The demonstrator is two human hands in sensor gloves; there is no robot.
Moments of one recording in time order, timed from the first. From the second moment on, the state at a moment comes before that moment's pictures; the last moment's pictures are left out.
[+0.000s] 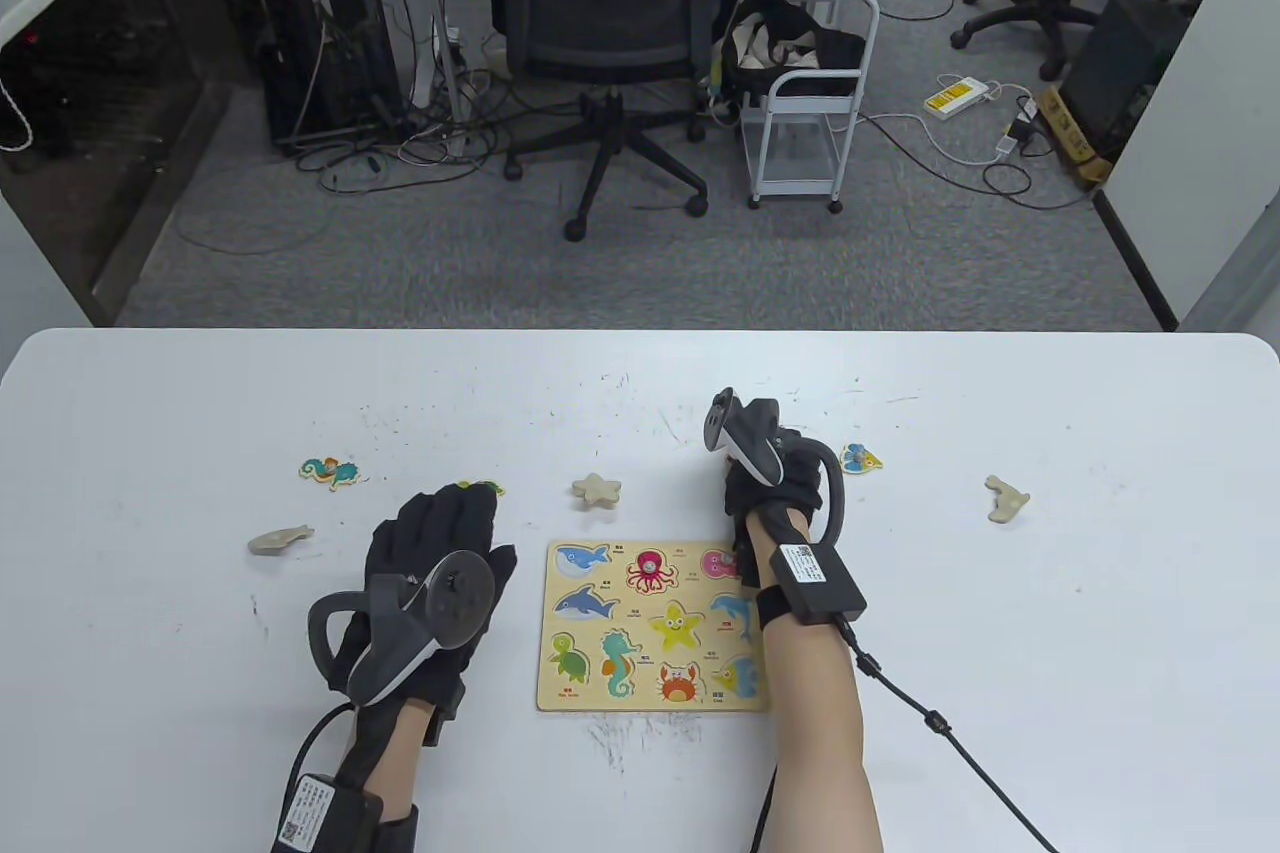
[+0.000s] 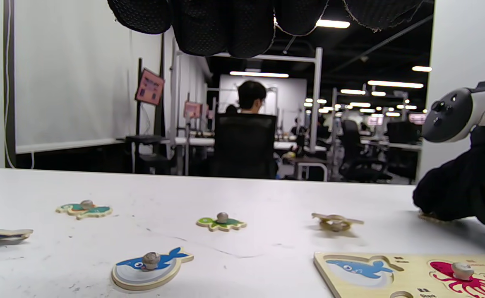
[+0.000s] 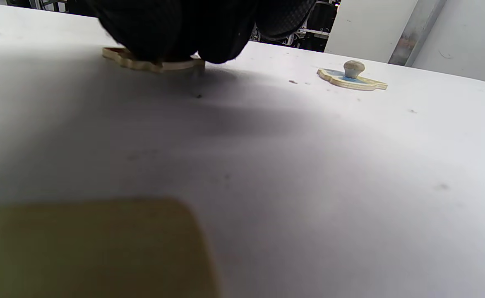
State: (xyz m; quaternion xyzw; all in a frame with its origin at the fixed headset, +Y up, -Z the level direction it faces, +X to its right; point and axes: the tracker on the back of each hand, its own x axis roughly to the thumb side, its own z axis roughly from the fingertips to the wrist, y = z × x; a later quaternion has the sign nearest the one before) left_hand -0.200 -0.665 -0.320 0.10 -0.01 0.02 1.00; right_hand 0.108 -0.763 -0.528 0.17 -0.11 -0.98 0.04
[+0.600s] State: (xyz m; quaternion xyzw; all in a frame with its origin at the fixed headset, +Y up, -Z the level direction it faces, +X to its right) left_hand -0.194 -0.658 -0.315 0.10 -0.02 0.02 0.99; right_hand 0.104 -0.714 -0.474 0.05 -0.03 -1.00 0.06
